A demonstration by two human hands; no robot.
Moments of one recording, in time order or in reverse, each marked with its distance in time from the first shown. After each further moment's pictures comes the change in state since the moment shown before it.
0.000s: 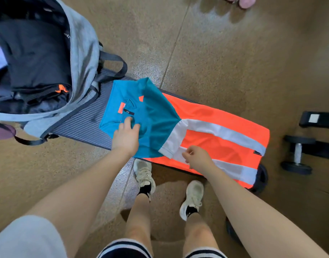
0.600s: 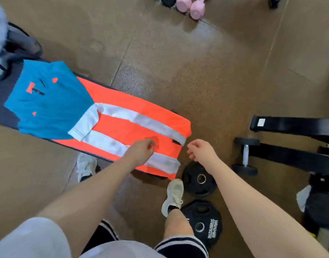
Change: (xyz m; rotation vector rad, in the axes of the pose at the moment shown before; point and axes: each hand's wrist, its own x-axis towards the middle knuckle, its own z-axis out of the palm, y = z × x) left_hand -0.053 0.323 0.090 -0.512 -0.124 0.080; right_hand -0.011 0.252 -0.197 0.264 0.107 -0.026
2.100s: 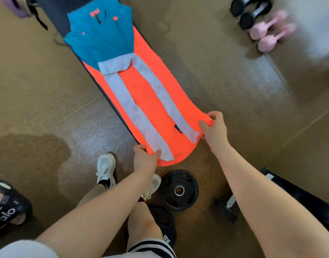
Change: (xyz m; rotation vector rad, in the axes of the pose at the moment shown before) left_hand -0.064 0.079 0.160 -1.215 0.748 -0.735; right_hand 0.029 -0.010 -0.055 -0.179 -0.021 -0.530
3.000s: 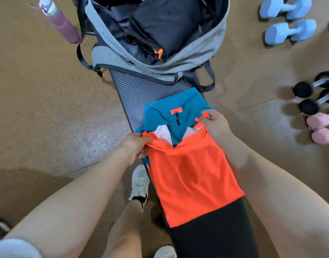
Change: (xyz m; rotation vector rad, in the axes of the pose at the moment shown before) left_hand 0.367 0.280 -0.206 -0.259 -0.219 -0.206; right_hand 0.295 -0.317 0.288 -0.409 -0.270 -0.129
